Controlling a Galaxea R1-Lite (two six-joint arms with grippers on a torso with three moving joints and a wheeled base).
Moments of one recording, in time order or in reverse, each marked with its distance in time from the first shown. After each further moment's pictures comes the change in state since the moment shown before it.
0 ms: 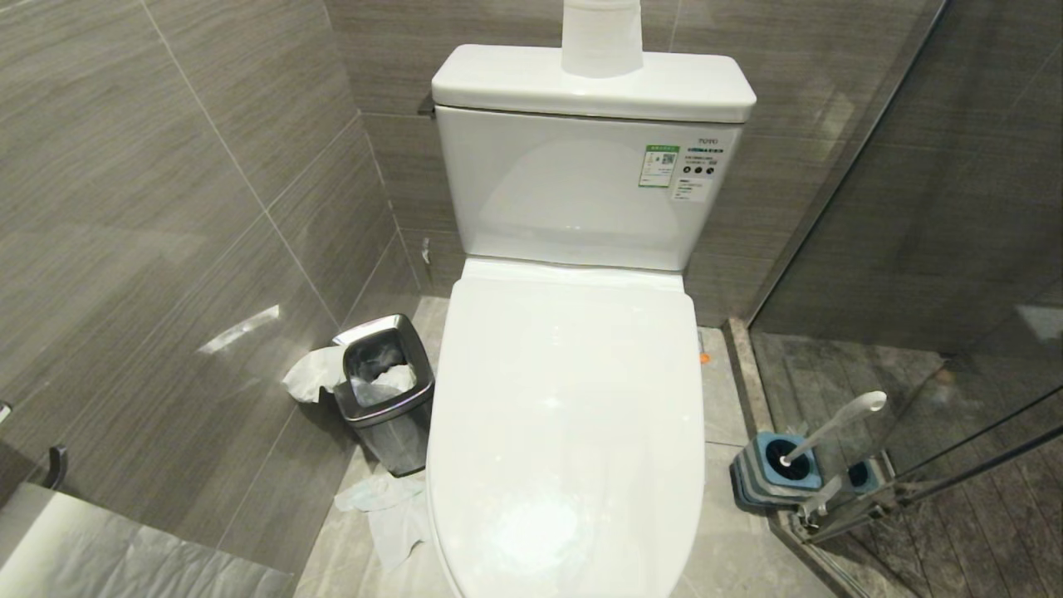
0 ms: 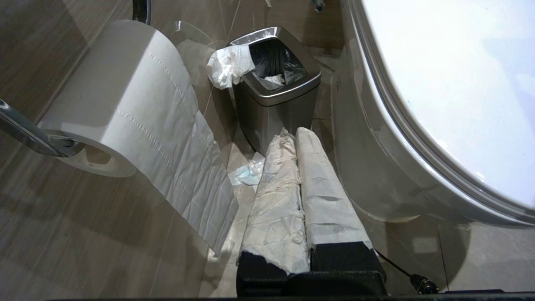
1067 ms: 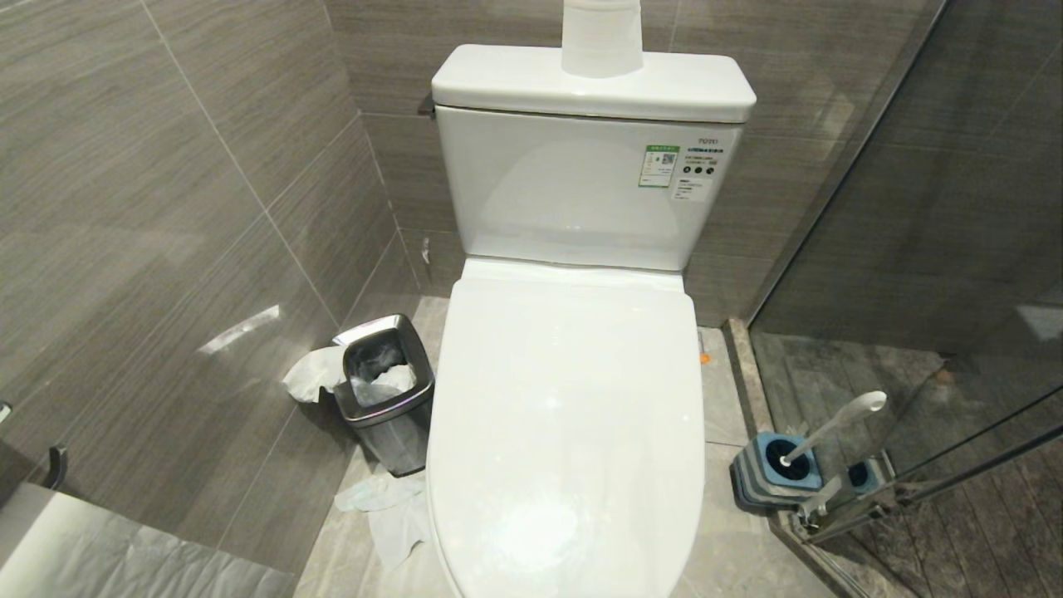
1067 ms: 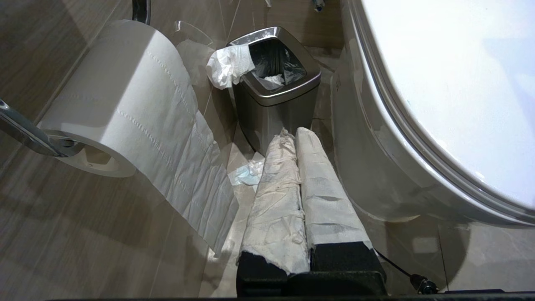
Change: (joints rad) left arm 0.000 0.000 0.000 0.000 0.000 0.000; right arm 0.000 0.000 0.000 0.000 -0.001 0.000
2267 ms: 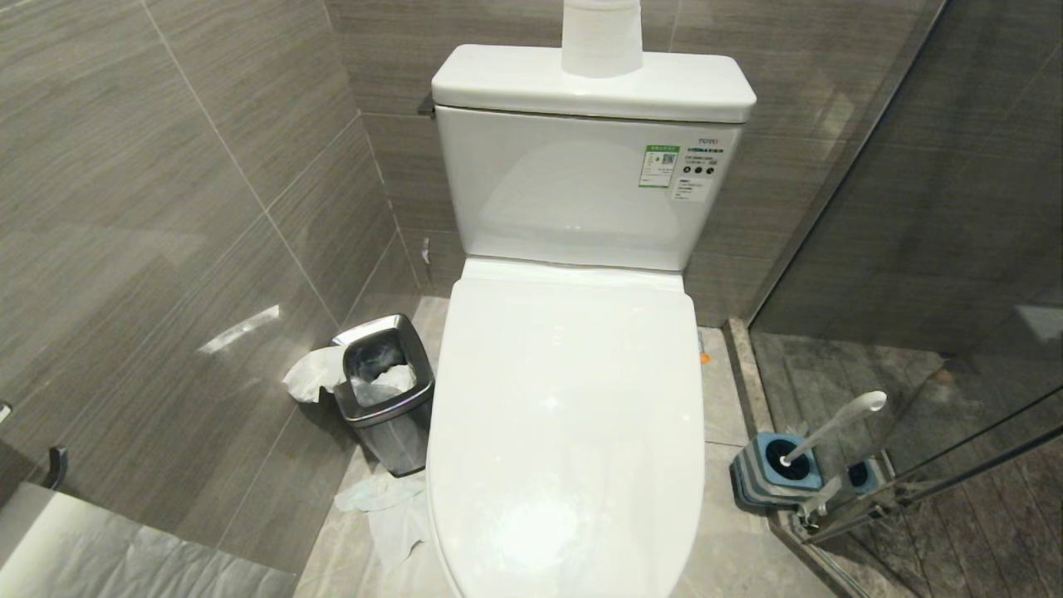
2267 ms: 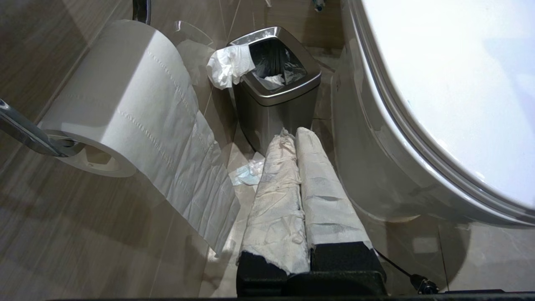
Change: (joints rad) left arm 0.000 0.000 0.000 0.000 0.000 0.000; right arm 0.000 0.000 0.000 0.000 0.000 0.000
